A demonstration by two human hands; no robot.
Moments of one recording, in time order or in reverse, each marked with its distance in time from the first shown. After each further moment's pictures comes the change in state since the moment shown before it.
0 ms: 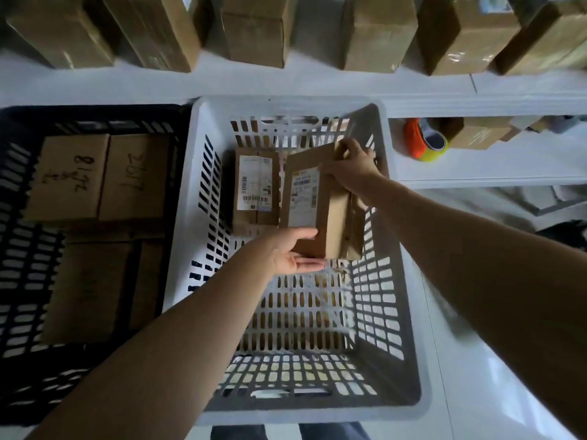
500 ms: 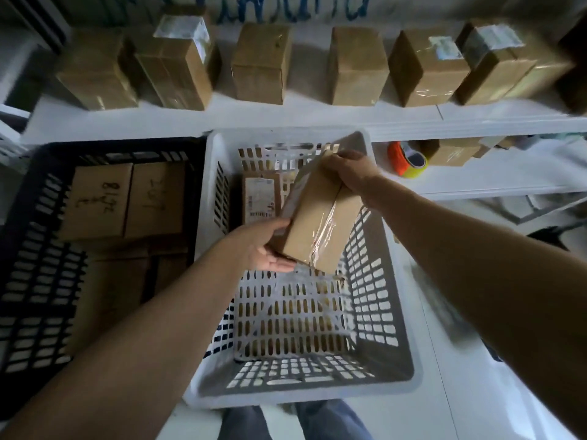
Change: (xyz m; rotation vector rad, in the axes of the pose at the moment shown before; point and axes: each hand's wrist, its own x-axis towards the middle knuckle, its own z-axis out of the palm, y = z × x) left_hand -0.068 0.027 -0.022 0.215 0.107 0.123; right_hand -0.046 -0.043 -0.033 0.160 -0.027 0.031
